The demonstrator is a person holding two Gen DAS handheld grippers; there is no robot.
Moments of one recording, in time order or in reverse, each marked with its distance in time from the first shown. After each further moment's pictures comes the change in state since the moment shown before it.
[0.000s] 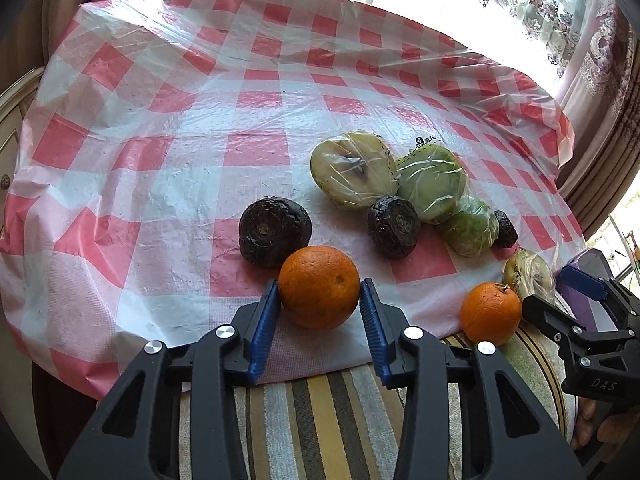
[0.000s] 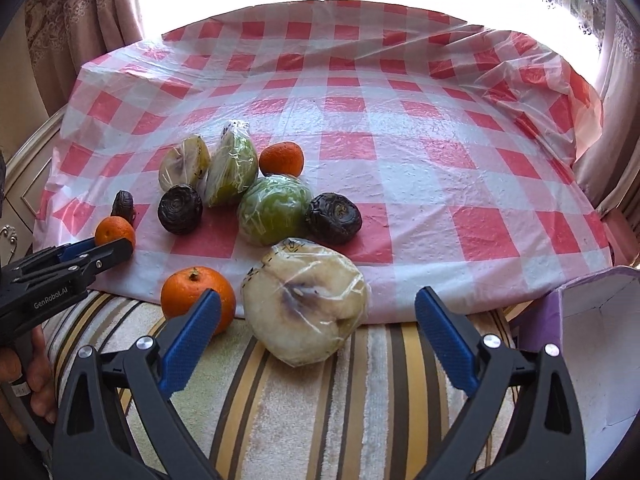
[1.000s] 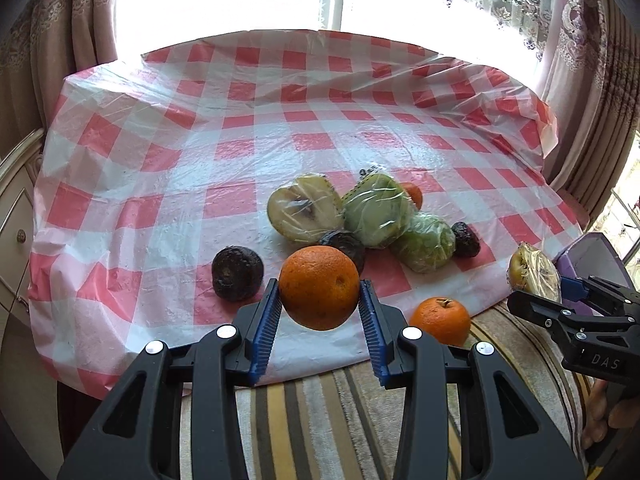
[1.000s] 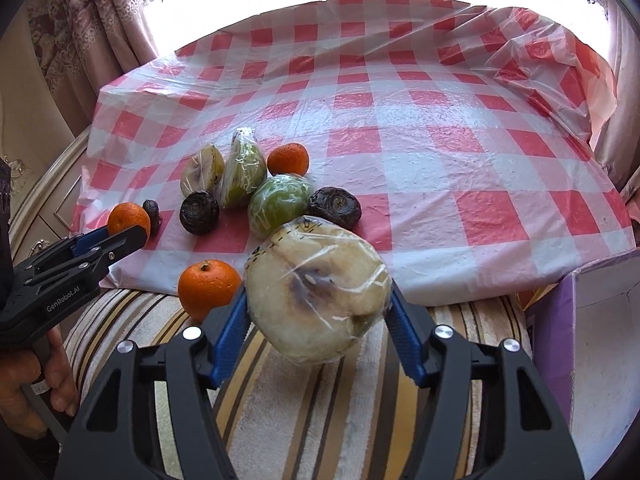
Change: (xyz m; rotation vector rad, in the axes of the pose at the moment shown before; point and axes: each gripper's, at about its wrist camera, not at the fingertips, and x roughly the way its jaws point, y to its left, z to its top) left arm -0.031 -0.053 0.008 0.139 -0.095 0.051; right arm -0.018 -0.040 -0.007 0.102 -0.009 0.185
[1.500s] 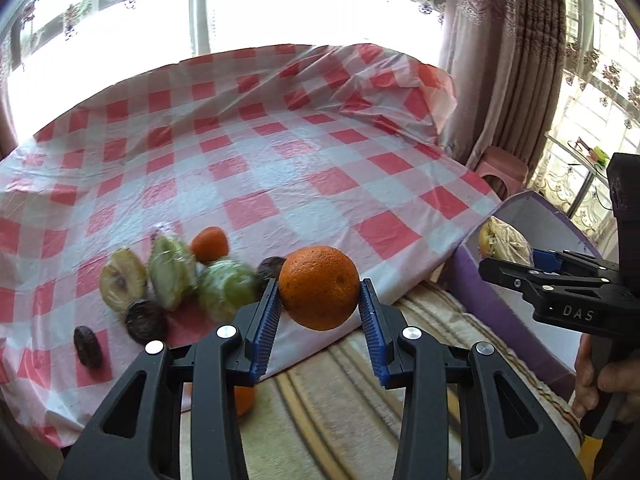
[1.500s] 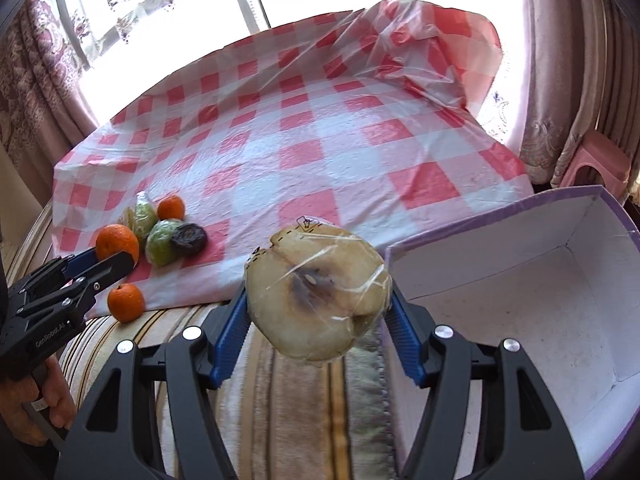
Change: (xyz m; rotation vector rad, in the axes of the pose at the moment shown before) left arm 0.009 -0.153 0.023 0.253 -0.011 -0.208; right arm -0.063 -0.140 -0.018 0.233 -0.092 -0.136
